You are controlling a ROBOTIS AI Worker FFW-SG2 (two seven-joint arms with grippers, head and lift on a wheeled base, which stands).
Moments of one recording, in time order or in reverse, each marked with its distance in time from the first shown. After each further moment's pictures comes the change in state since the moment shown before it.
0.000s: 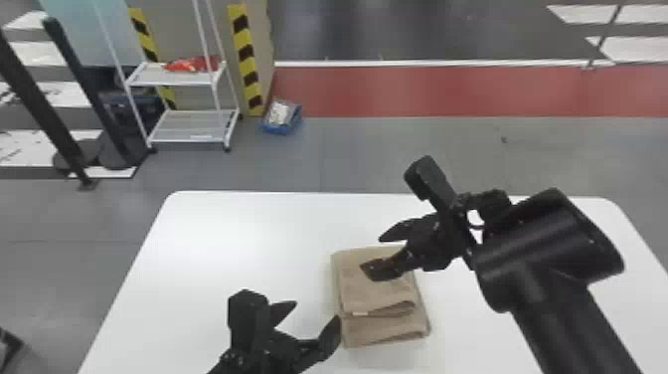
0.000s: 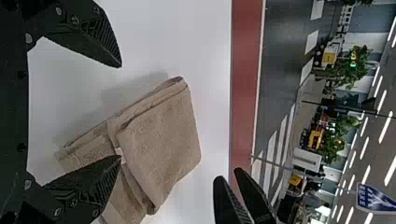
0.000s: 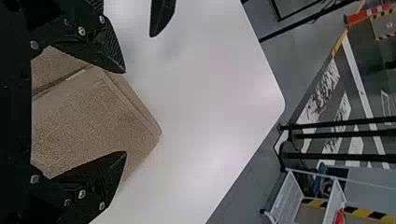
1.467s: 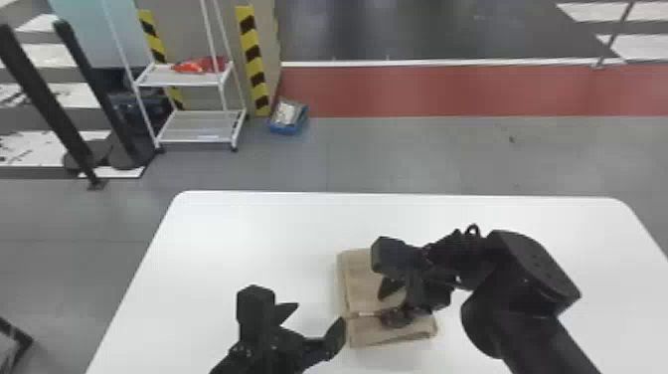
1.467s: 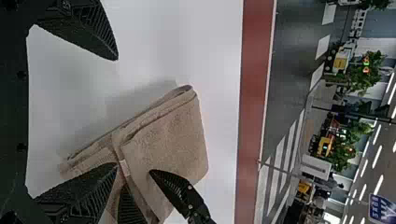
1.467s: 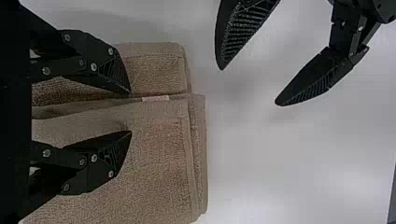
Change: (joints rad) left arm -0.035 -0.010 0.007 0.039 0.006 0.040 0.000; right arm 0.006 0.009 0.060 0.299 0.436 -0.605 0.097
